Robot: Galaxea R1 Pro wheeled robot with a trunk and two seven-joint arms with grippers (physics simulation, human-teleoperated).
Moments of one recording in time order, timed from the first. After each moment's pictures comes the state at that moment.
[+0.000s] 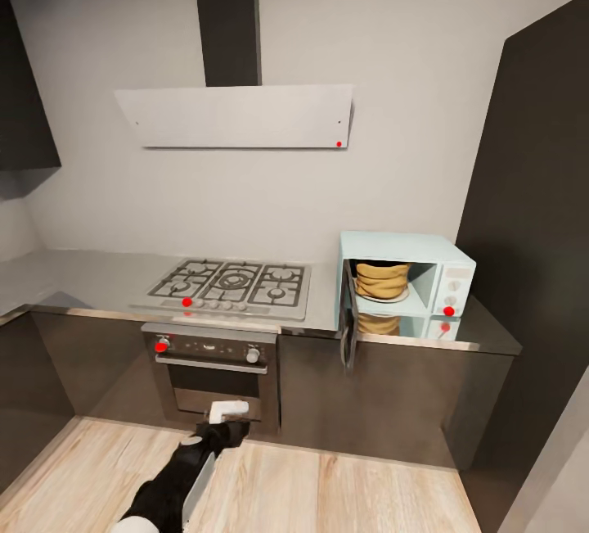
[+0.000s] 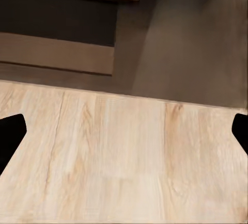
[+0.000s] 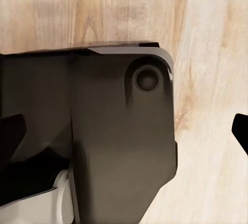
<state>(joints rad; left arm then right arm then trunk) -0.48 -0.11 0.01 -0.61 0.00 0.22 0.01 -0.08 -0.01 -0.36 0.08 0.28 -0.21 0.04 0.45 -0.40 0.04</state>
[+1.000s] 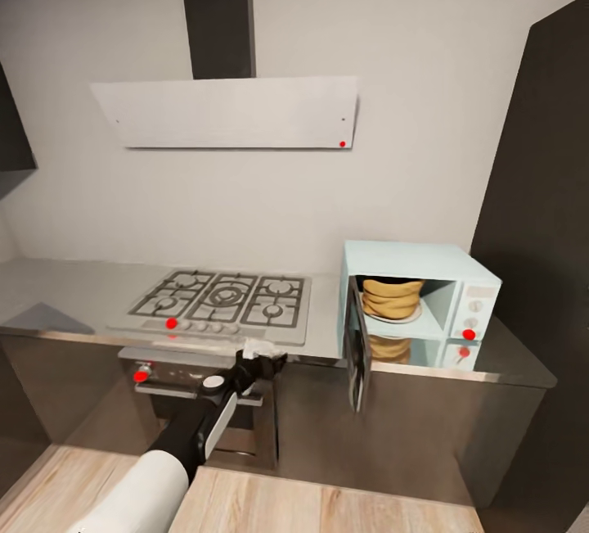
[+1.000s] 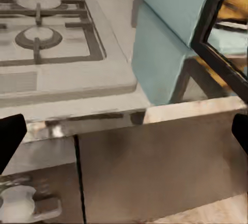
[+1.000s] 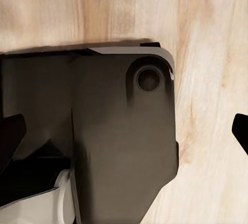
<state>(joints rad) -0.65 -0.14 -0.13 -0.68 0.00 0.10 -0.21 -0.08 -0.01 -0.36 0.08 0.28 -0.21 0.05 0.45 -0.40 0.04</state>
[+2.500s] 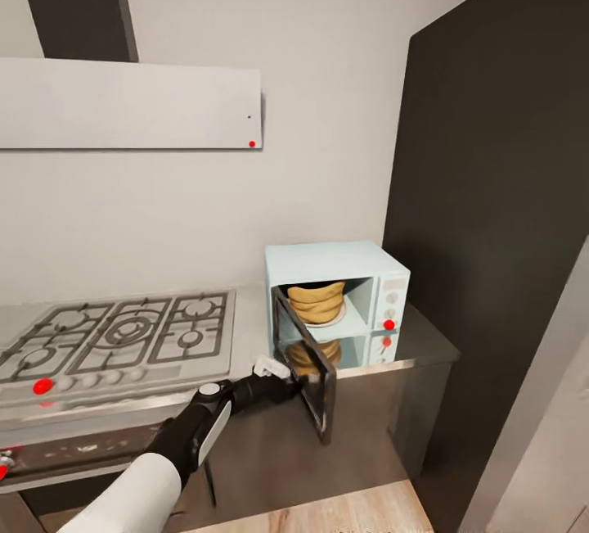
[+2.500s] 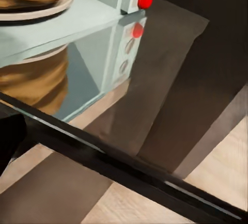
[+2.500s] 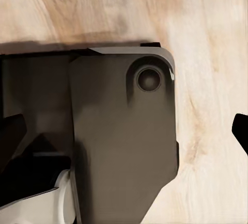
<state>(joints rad) -0.65 -0.11 -0.16 -0.62 0.00 0.08 -0.61 -0.08 0.00 -0.36 0.08 0.28 -0.21 0.05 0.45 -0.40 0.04</state>
